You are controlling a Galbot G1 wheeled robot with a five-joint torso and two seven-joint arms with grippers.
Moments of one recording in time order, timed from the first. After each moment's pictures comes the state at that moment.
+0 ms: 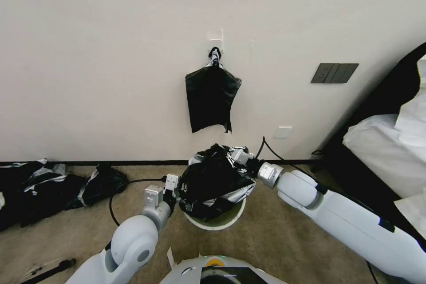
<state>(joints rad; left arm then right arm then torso) 1.43 -0.93 -0.21 -2.43 -0.73 0.61 -0.49 -0.78 0.61 -0.15 2.11 0.24 -0.18 -0.12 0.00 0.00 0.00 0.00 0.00</state>
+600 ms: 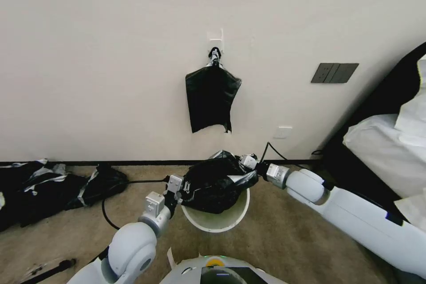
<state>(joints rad) 1.48 -0.92 -0.22 -2.42 -0.47 0.49 -0.31 -0.79 0.50 -0.15 2.02 0.28 -0.17 -0.23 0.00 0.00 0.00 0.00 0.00</state>
